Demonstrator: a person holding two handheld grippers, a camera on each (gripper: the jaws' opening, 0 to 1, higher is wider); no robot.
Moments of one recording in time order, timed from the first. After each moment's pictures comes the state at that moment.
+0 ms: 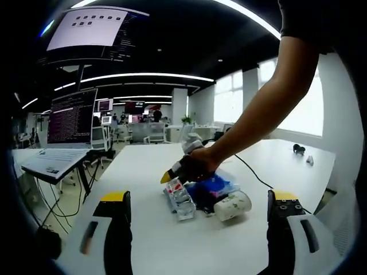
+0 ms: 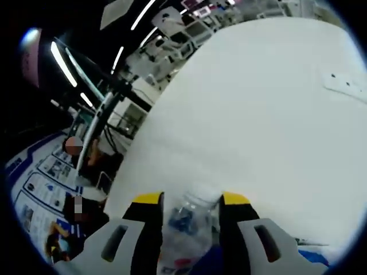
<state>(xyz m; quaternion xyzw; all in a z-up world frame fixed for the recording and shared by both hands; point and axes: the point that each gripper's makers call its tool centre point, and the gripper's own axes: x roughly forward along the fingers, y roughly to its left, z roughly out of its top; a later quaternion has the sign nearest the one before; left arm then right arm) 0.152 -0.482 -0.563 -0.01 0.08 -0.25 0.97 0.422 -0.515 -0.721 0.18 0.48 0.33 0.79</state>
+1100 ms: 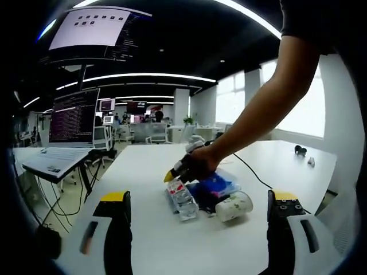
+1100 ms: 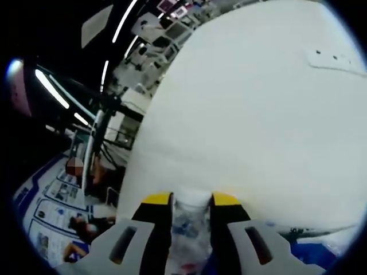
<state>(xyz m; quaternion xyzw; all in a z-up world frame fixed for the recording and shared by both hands) 0.150 -0.479 -0.563 -0.02 0.07 -0.24 0.97 0.428 -0.519 -0.724 0.25 0.51 0.29 0.77</state>
